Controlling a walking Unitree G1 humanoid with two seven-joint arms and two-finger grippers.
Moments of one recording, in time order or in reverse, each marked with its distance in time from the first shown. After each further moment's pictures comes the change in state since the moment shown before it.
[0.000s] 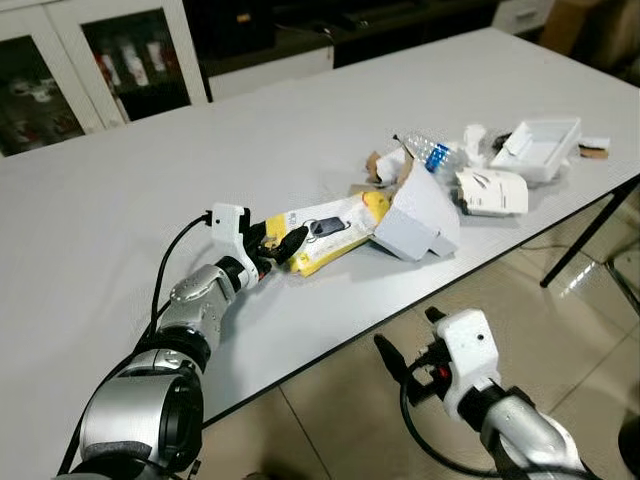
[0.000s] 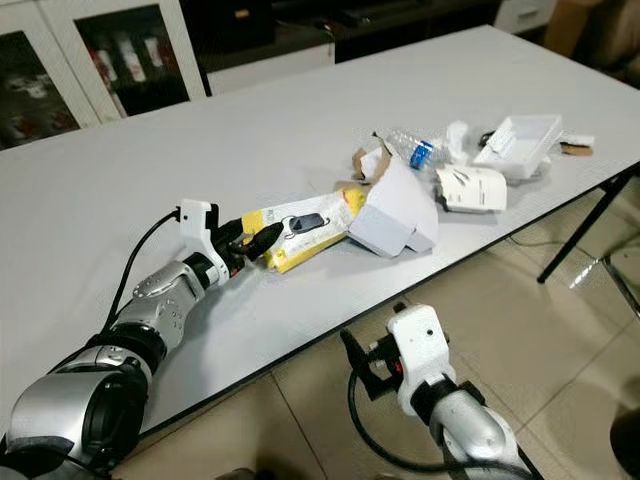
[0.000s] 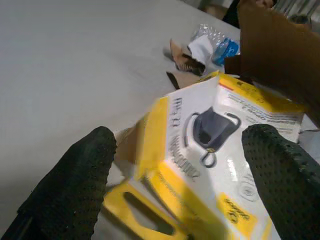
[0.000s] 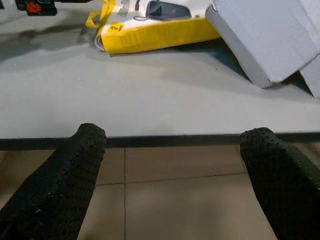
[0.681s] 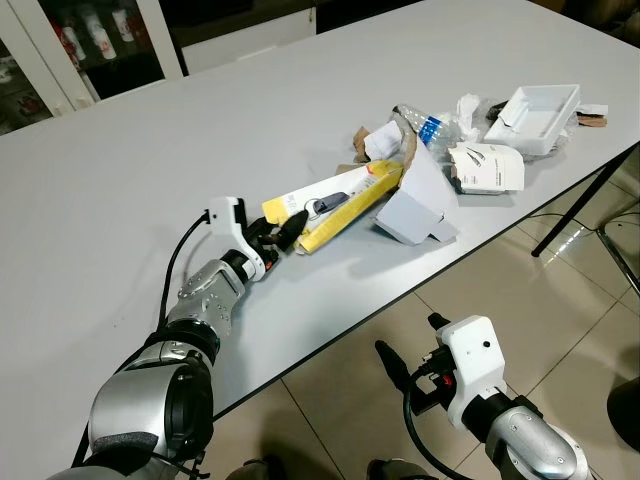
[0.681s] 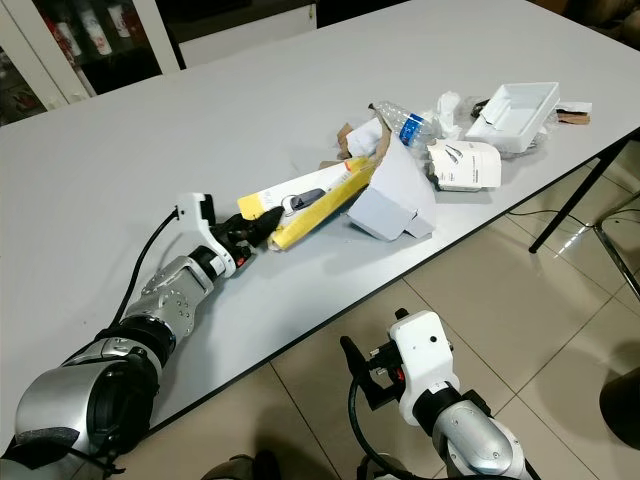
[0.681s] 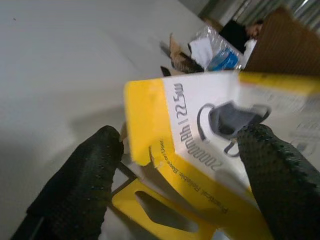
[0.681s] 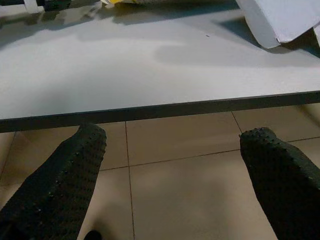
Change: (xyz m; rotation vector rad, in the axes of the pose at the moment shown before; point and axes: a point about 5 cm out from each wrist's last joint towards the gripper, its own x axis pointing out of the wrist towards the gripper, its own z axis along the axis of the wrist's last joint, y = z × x) left arm 0.007 -0.005 0.005 -0.225 -0.096 0.001; right arm -0.008 0.004 0.004 0.012 0.010 -0.003
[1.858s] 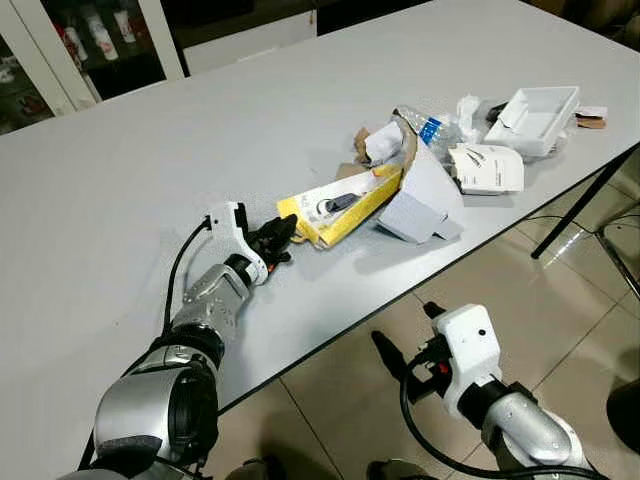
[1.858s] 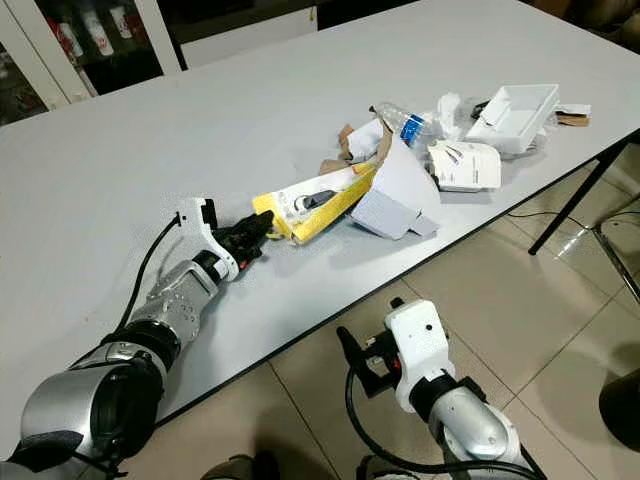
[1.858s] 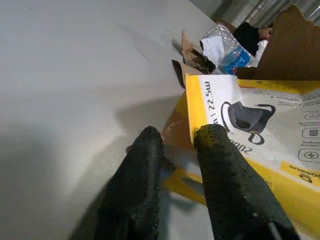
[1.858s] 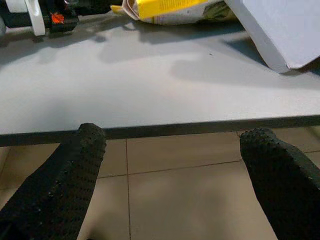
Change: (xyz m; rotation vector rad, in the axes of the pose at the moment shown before) left arm 0.000 0.000 -0.007 0.004 0.004 0.063; right arm 0.009 -0.002 0.010 -0.022 -0.034 0.017
